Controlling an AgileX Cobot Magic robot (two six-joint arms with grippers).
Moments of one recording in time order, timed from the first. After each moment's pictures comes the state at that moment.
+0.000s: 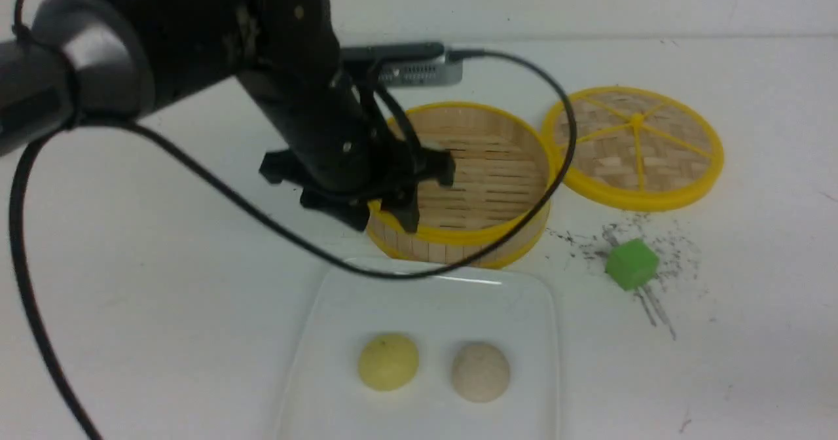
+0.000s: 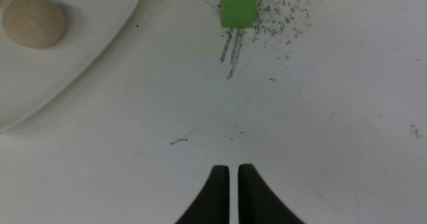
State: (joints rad) right arm 0.68 0.58 -0.55 -0.31 0.87 0.35; left arm -0.55 1.76 -1.59 -0.11 1.06 -0.26
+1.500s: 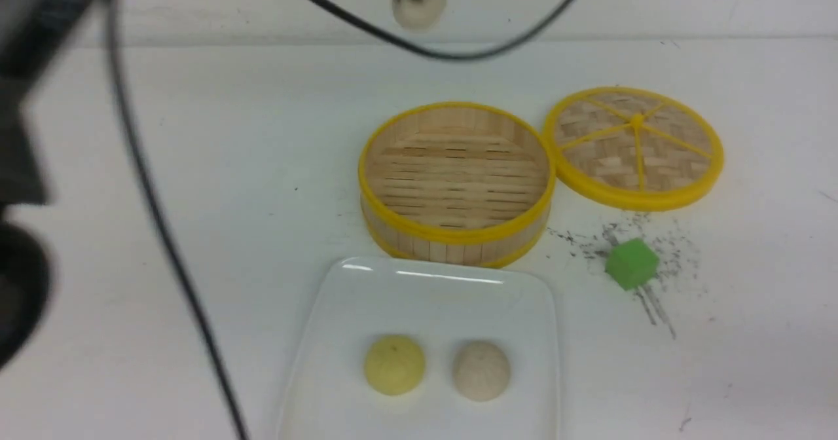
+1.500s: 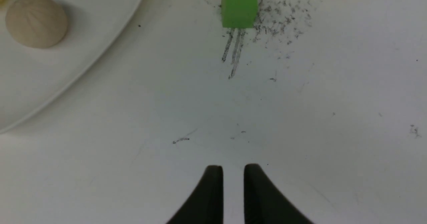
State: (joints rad) right arm 0.68 0.58 -0.55 -0.31 0.87 0.35; left arm -0.54 1.90 -2.31 0.01 1.24 -0.27
